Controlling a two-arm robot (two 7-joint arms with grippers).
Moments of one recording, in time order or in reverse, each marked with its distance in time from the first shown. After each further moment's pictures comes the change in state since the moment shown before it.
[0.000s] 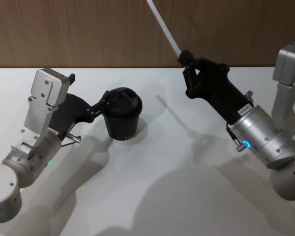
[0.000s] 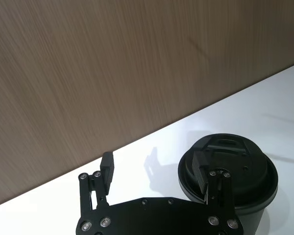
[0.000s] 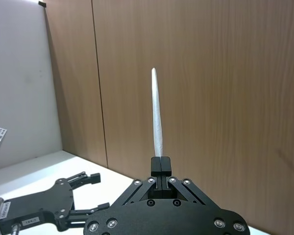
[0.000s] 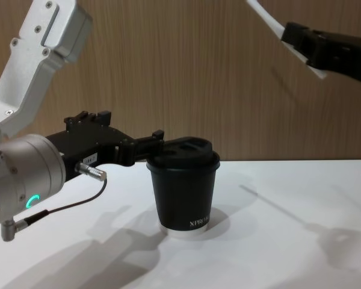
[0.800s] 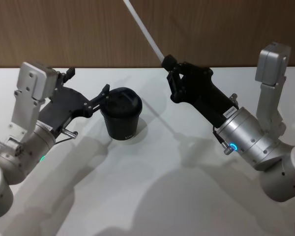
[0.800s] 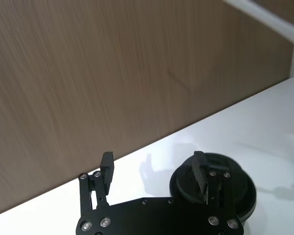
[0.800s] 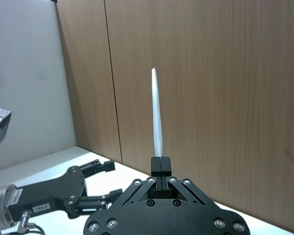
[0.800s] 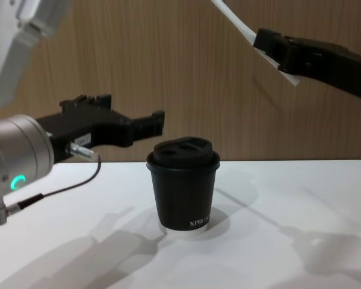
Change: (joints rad) left arm 0.017 0.021 -0.037 -0.045 -0.072 -0.024 -0.075; right arm 0.013 -0.007 -0.055 -0.003 0.006 0.036 -0.011
